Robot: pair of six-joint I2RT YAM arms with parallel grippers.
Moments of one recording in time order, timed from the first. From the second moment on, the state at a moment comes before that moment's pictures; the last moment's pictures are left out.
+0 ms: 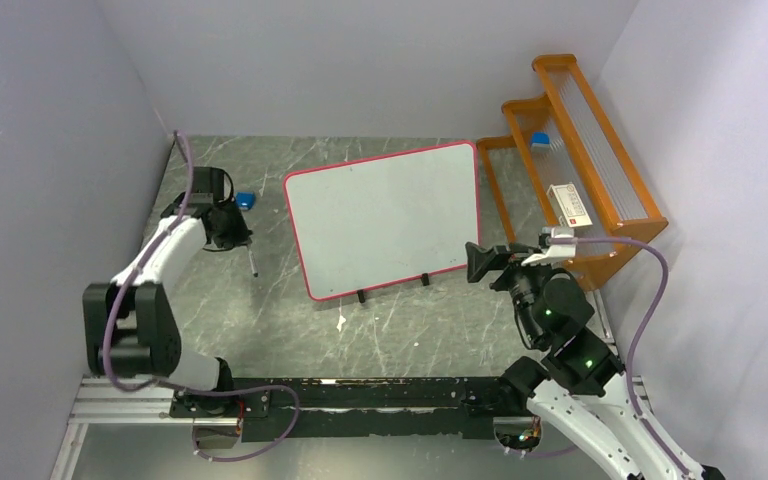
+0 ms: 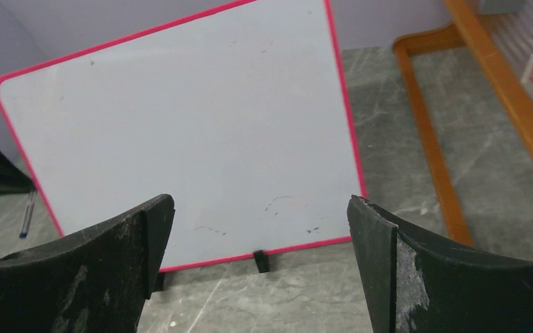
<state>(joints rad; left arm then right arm) -0.01 1.50 1.01 -0.54 0.02 -0.40 0.68 0.34 0.62 -0.32 0.50 0.27</state>
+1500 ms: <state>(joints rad) -0.77 0.96 0.93 -0.29 -0.22 -1.31 1.16 0.94 0.59 0.49 0.32 0.18</state>
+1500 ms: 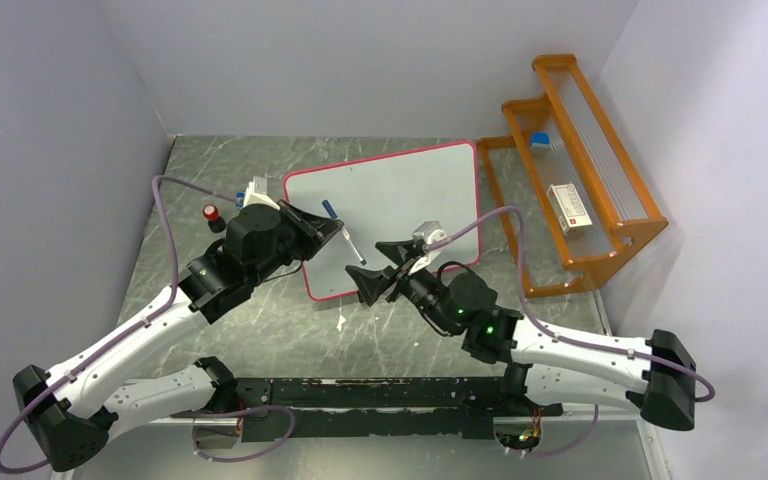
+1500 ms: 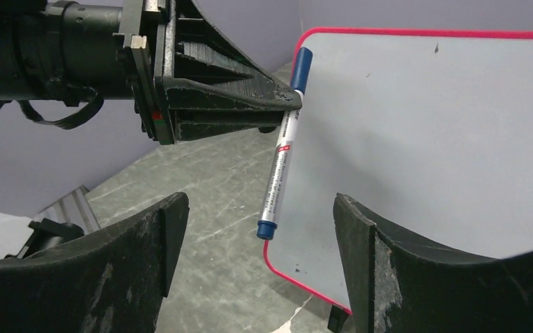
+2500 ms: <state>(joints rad) -0.80 0.99 0.91 -0.21 -0.26 -1.43 1.19 1.13 0.58 0.73 0.51 0.07</state>
